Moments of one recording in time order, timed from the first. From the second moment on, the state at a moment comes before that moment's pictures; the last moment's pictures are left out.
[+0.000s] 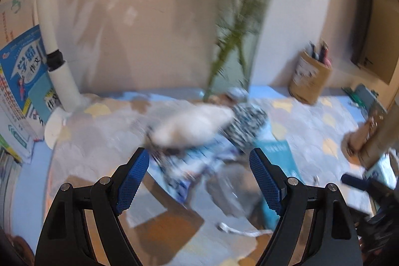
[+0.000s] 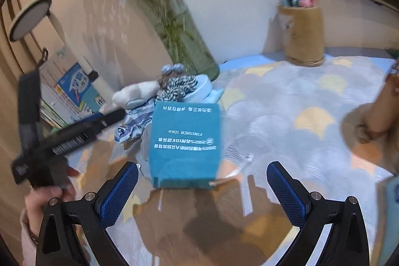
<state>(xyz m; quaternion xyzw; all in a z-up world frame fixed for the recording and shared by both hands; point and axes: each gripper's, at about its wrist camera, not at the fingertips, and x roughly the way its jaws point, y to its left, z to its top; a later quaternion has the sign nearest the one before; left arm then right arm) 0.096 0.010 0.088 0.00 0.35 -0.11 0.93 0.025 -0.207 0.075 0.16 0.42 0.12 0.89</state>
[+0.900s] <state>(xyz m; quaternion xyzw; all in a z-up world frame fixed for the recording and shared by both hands) 0.155 0.027 0.052 -0.07 0.34 -0.19 0.92 0.088 -0.162 0.030 0.17 0.43 0.12 0.88</state>
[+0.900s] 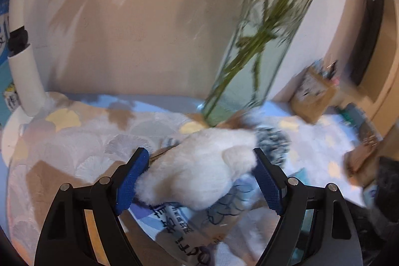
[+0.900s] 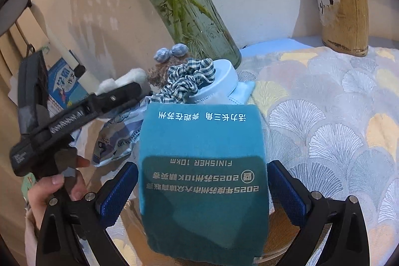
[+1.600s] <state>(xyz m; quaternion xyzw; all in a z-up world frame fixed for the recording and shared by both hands) 0.168 0.032 0.035 -0.10 0.37 -0.20 0.90 0.071 -0.170 0.038 0.20 0.39 0.14 0.89</state>
